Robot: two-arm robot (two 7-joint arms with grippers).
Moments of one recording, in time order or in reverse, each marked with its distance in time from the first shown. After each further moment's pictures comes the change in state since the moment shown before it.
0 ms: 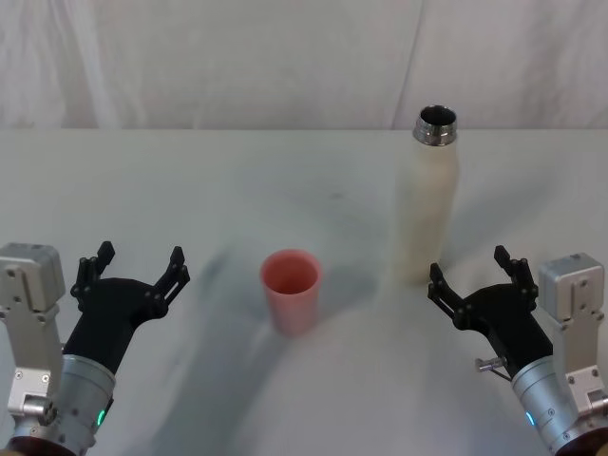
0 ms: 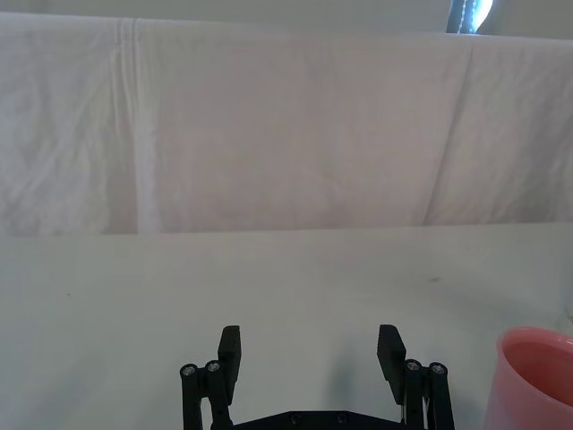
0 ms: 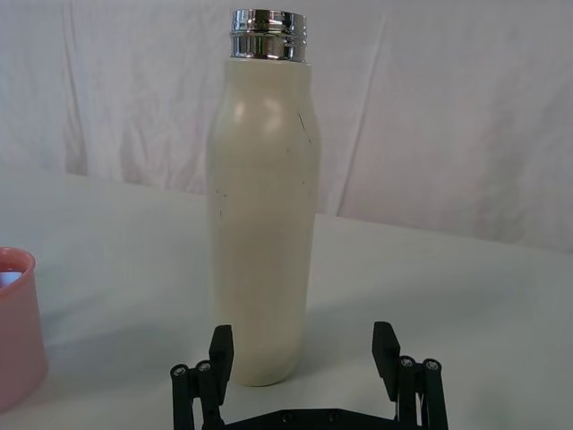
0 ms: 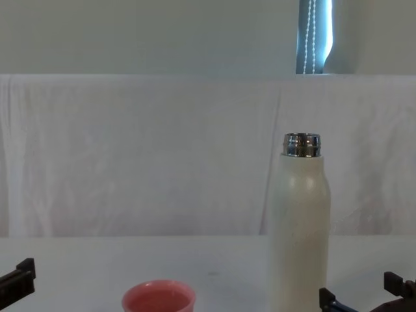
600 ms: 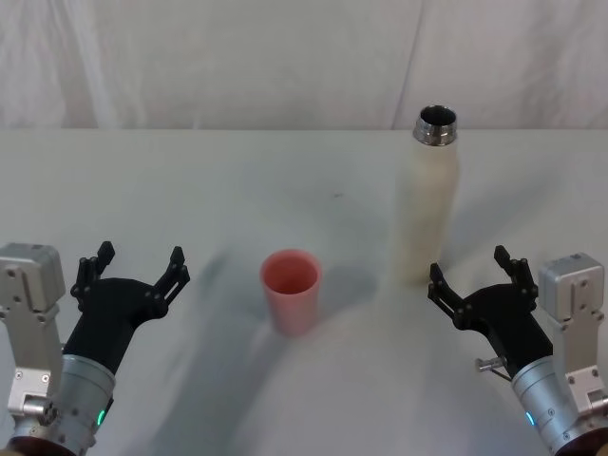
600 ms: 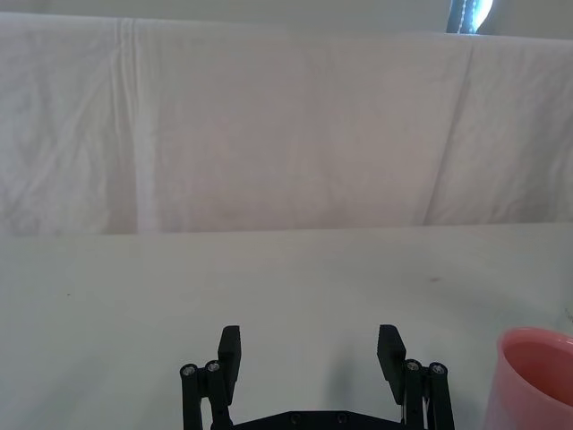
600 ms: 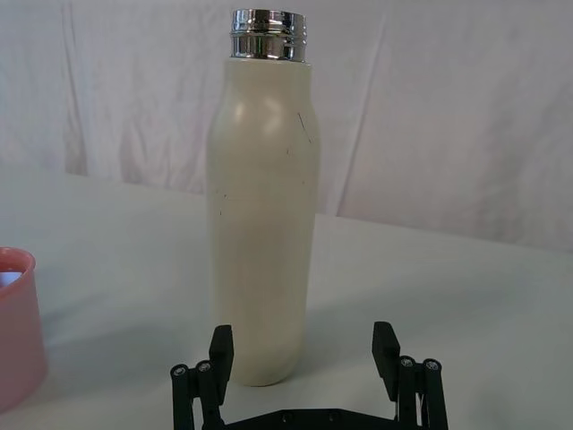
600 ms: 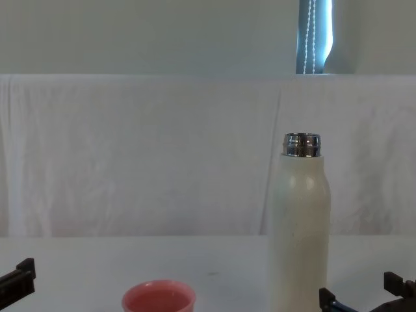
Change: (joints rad) left arm 0.000 0.000 0.000 0.000 0.000 0.000 0.000; right arm 0.000 0.000 0.000 0.000 0.000 0.000 0.000
